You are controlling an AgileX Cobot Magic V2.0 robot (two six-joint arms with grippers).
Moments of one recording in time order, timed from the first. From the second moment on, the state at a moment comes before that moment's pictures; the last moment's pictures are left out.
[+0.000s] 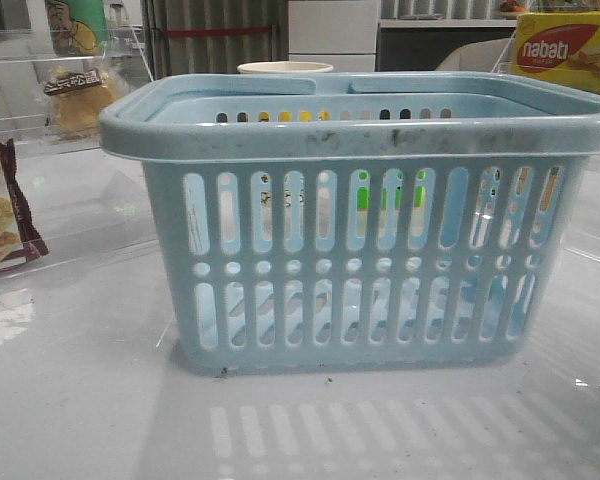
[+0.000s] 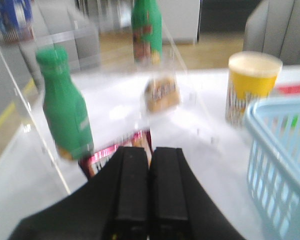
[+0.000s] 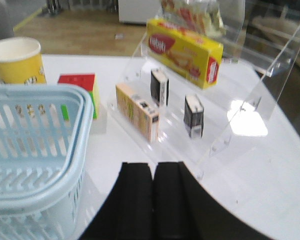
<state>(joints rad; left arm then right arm) -0.08 0.46 -0.76 0.00 0.66 0.04 -0.04 0.47 -0.73 0.00 0.65 0.03</state>
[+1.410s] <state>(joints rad) -0.36 0.69 -0.76 -0.01 0.69 0.04 -0.20 1.39 -1.16 -0.05 0.67 0.04</state>
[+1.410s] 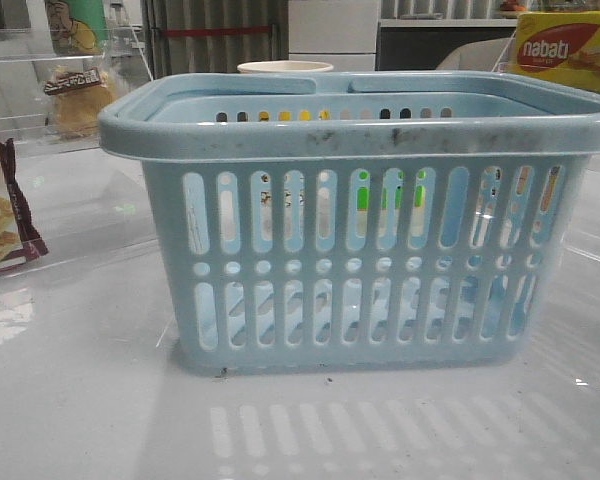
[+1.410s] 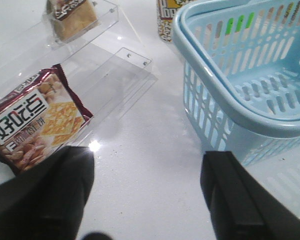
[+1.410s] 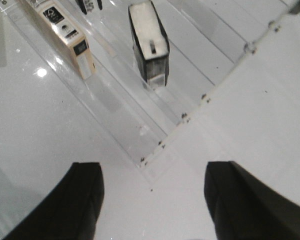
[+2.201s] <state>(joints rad) -0.38 0.69 -0.76 -0.01 0.69 0.04 -0.20 1.88 -1.48 -0.05 0.56 0.03</state>
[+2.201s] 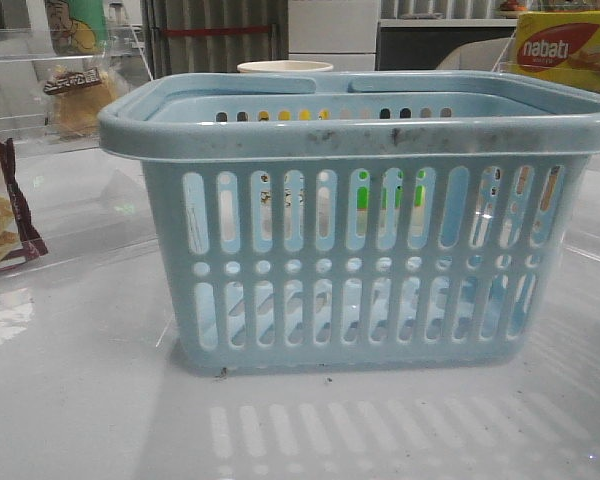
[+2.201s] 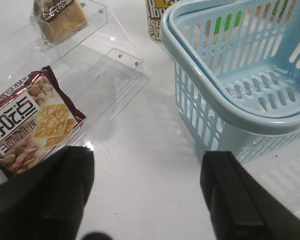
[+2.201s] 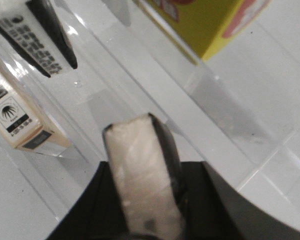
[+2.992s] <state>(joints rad) -0.38 0.69 -0.76 -0.01 0.69 0.04 0.19 1.40 -1.48 -0.03 0.76 0.03</state>
